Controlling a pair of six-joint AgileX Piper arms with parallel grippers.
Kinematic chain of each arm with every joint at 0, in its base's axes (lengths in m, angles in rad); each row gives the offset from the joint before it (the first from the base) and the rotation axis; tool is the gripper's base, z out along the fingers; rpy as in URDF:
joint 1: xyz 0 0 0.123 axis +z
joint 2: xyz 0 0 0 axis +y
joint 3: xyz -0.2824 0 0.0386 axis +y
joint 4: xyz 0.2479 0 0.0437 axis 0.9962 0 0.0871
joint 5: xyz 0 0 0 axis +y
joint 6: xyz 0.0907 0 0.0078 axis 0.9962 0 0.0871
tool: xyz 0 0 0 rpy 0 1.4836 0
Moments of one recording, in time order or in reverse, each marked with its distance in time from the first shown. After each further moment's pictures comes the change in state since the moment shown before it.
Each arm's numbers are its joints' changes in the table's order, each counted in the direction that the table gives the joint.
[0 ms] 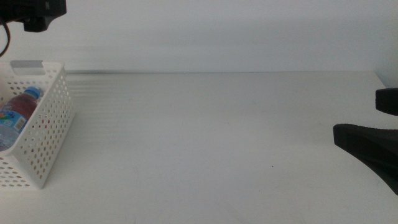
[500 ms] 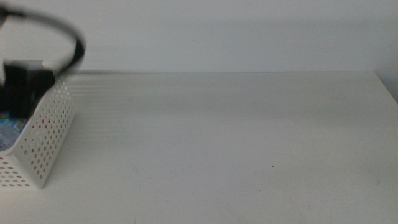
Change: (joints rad) left arm 0.000 -0.280 0.372 0.000 -0.078 -0.001; right arm -0.417 -0.079 0.019 -0.144 -0.040 -0.001
